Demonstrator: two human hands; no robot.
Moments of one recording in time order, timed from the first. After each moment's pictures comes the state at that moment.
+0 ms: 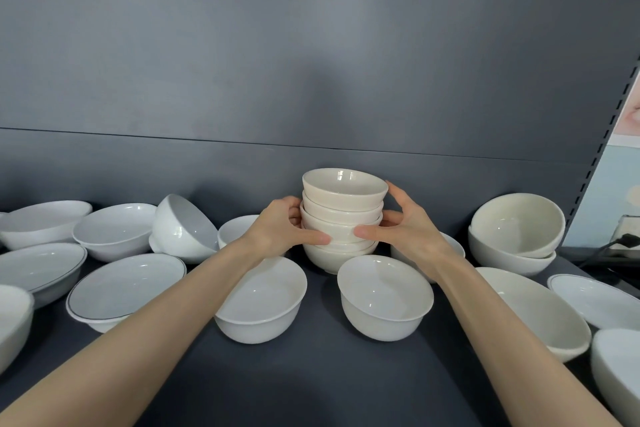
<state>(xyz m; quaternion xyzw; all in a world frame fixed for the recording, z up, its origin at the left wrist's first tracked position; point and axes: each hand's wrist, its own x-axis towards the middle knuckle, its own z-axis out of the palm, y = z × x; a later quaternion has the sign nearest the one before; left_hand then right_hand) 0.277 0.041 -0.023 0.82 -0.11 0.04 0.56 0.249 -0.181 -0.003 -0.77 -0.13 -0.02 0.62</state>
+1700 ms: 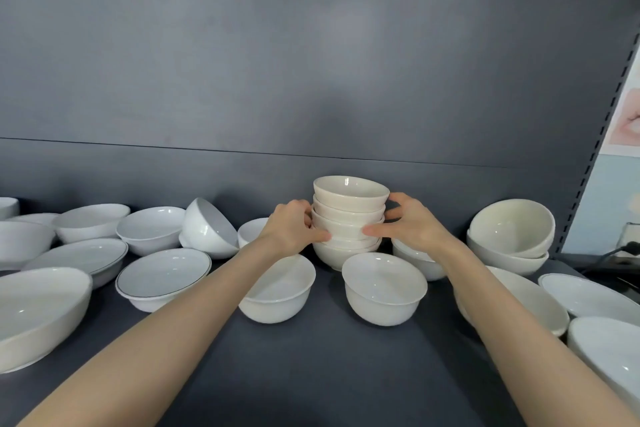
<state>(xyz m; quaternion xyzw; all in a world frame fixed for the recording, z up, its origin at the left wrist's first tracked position) 0.241 0.031 -0.003 0.92 -0.05 0.13 0.36 0.243 -0.184 0.018 -0.88 -0.11 -0.05 0.46</state>
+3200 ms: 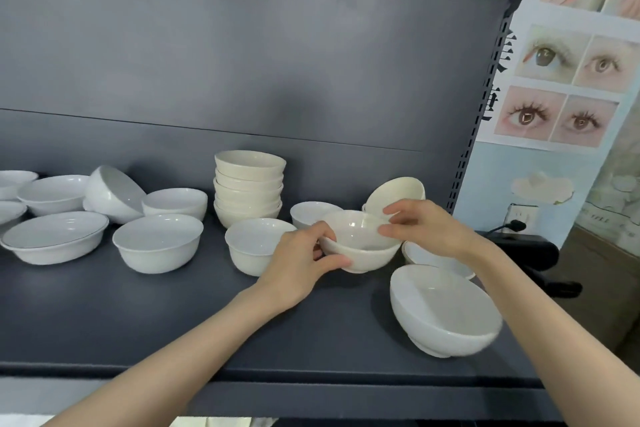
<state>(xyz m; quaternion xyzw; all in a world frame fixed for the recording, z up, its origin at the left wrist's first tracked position) 0.130 -0.156 -0.040 0.84 -0.20 0.14 0.49 0.154 -0.374 0.028 -0.94 -0.11 -0.04 0.33</state>
